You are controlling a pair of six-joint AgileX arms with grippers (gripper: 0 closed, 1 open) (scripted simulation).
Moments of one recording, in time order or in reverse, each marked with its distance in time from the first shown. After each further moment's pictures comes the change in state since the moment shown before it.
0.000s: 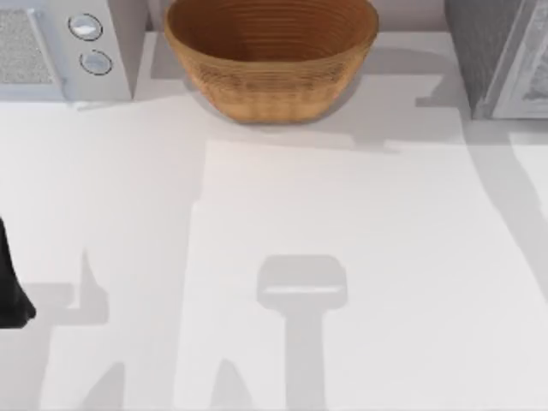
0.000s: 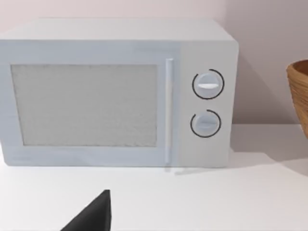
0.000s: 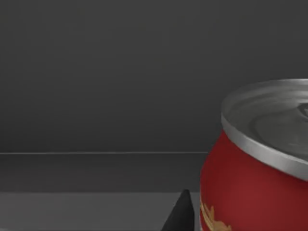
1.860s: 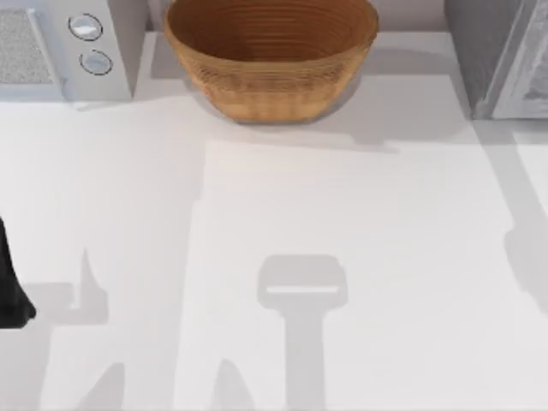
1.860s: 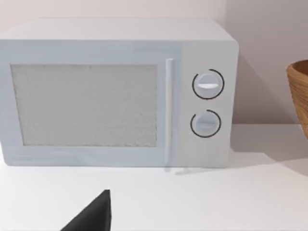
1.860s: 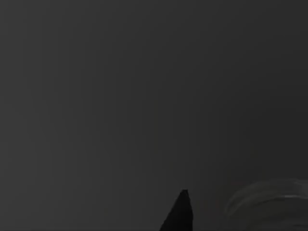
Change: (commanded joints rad) left arm 0.000 0.000 0.000 0.000 0.000 0.000; right arm -0.079 0.717 0.954 -0.251 -0.068 -0.006
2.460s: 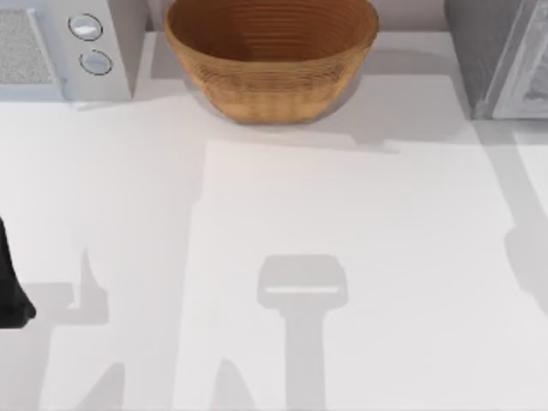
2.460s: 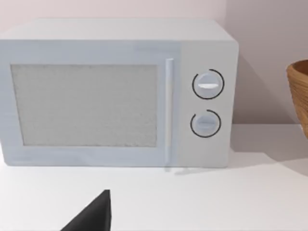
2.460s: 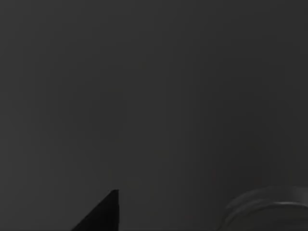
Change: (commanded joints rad) left arm 0.000 0.000 0.000 0.000 0.000 0.000; right arm 0.000 0.000 0.000 0.000 0.000 0.000
